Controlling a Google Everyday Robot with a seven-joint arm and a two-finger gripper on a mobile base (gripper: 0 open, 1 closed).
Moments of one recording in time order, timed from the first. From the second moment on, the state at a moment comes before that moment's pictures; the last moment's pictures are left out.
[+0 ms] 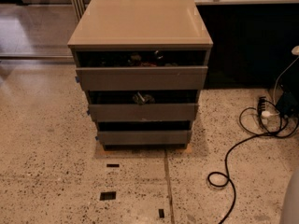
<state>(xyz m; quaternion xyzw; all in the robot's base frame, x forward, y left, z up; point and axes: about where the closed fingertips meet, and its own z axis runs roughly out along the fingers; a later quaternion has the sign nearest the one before) 0.652 -0.556 0.842 0.26 0.91 0.13 0.29</state>
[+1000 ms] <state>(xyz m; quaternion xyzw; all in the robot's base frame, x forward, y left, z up) 0.642 -0.586 0.818 0.46 0.83 0.18 0.27</state>
